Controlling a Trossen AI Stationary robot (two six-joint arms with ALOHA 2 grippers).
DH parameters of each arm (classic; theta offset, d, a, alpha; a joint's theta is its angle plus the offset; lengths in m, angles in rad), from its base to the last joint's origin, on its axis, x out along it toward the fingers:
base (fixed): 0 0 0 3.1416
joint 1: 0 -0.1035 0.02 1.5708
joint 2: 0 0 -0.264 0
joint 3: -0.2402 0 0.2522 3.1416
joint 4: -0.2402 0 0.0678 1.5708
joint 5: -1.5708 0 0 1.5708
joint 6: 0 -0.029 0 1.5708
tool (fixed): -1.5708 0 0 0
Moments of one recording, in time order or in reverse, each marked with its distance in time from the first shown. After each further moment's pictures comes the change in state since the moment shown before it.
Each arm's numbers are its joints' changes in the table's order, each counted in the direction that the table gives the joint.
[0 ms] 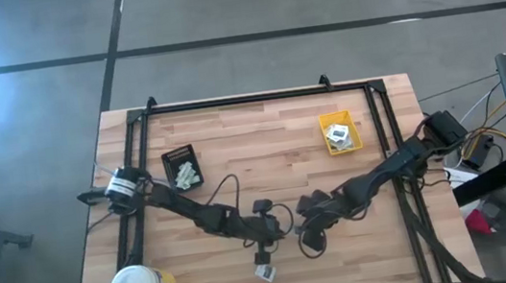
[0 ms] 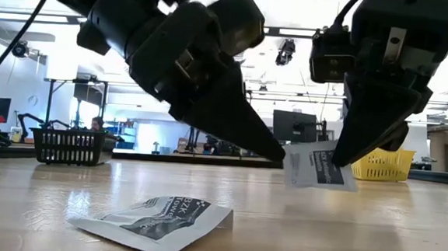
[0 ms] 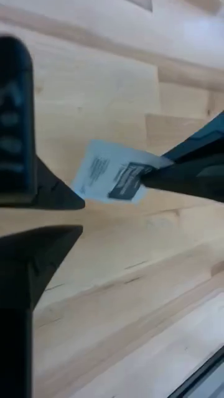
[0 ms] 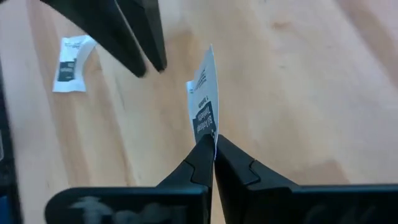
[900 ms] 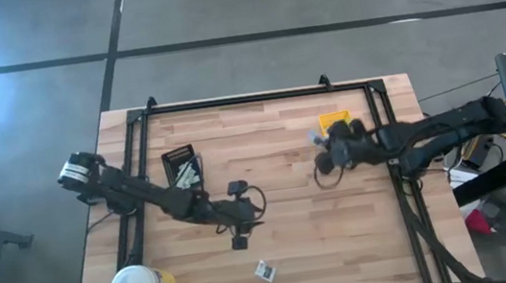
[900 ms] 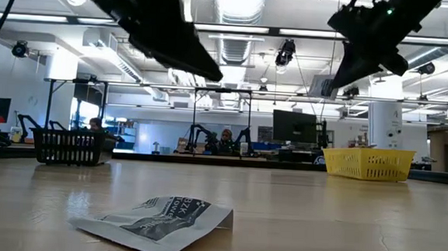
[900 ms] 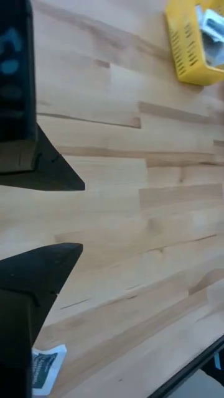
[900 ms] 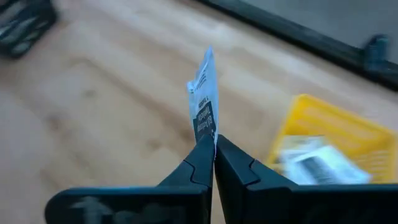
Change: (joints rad) left arm -0.017 -0.402 0.152 -0.249 -0.102 -0.064; right arm 0.294 -0.557 0.000 -0.606 0.555 0.036
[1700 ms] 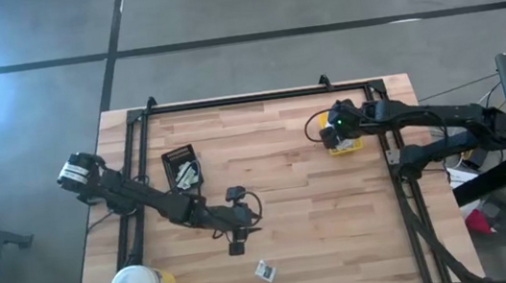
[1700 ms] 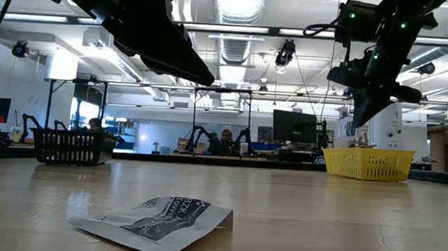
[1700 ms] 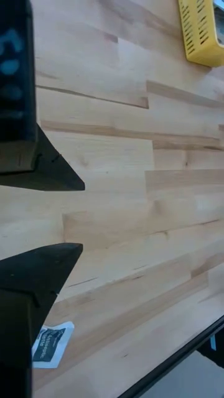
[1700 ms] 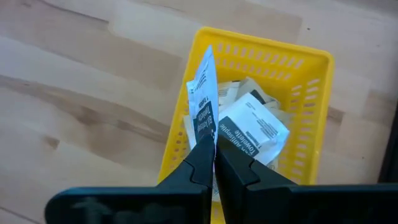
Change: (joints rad) left arm 0.037 -0.001 0.057 0.071 0.012 0.052; right arm 0.498 0.004 0.058 -0.111 -0.341 0.062
